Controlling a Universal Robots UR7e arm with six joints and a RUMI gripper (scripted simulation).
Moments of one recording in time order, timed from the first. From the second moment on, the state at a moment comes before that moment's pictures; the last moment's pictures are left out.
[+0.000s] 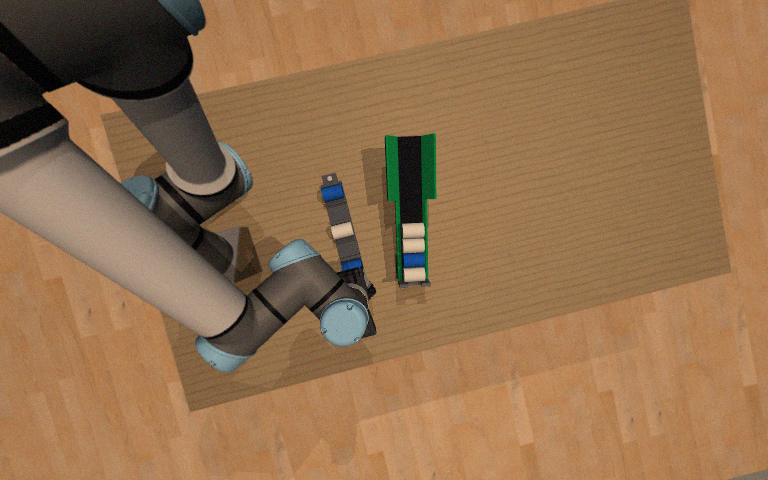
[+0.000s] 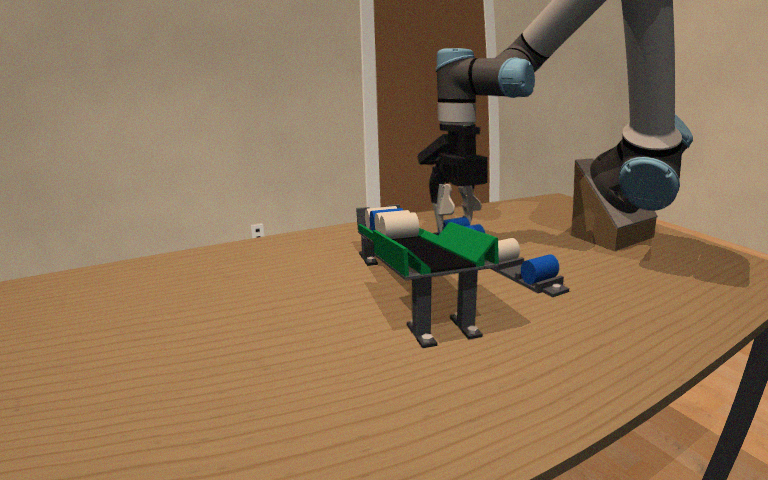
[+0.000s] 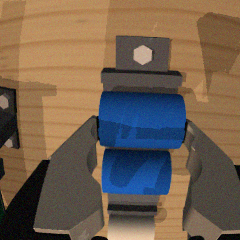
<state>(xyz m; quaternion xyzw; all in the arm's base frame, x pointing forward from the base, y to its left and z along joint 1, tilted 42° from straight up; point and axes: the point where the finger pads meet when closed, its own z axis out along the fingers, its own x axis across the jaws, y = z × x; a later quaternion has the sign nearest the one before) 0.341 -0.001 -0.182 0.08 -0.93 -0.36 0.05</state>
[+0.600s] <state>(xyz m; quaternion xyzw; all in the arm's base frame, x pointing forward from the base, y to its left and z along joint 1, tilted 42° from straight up) 0.341 -0.001 -0.182 0.08 -0.93 -0.36 0.05</state>
